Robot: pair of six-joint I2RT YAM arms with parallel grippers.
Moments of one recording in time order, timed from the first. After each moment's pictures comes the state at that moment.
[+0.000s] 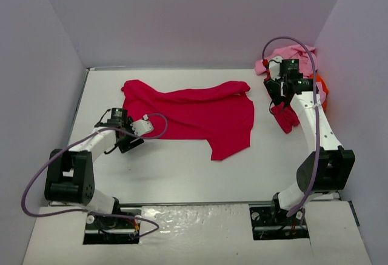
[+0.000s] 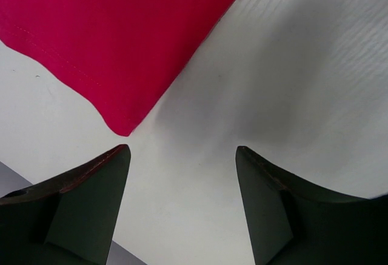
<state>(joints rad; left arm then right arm) -0.09 1.45 0.82 -0.46 0.05 0.95 0.03 1.55 1.47 -0.74 0.24 -0.47</state>
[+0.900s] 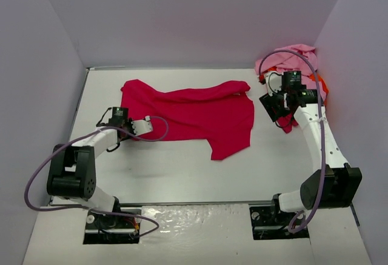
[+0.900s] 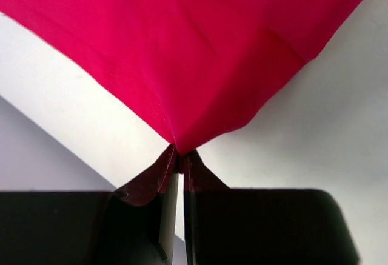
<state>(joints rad) -0.09 1.52 0.80 -0.28 -0.08 1.16 0.04 1.39 1.33 -0.89 0.04 -0.52</state>
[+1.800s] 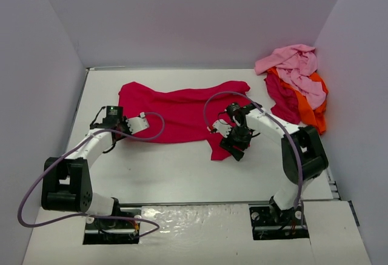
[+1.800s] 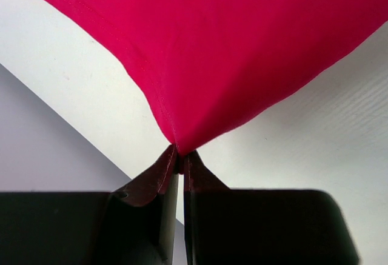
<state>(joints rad) -0.07 1.40 0.81 -0.39 -0.08 1.10 0.44 1.70 1.11 -0.97 -0.16 -0.63</state>
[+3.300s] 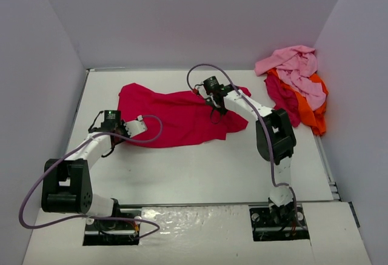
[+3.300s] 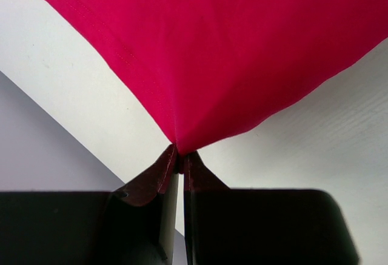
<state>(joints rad) -0.04 1.40 0.76 -0.35 -0.07 1.08 0.51 2.07 1.65 -0.66 0.38 -0.51</state>
